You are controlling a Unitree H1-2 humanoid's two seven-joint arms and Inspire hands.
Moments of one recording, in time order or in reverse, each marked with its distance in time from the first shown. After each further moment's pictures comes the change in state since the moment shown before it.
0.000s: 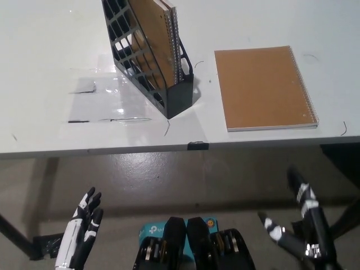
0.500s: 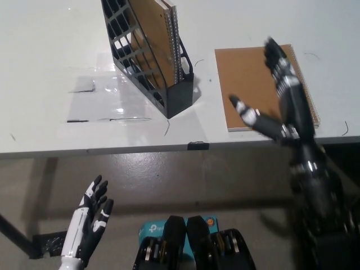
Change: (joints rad) left_arm -0.039 -0.010 -0.007 0.051 0.020 -0.004 0.001; right_arm -0.570 0.025 -0.026 0.176 0.030 0.228 0.008
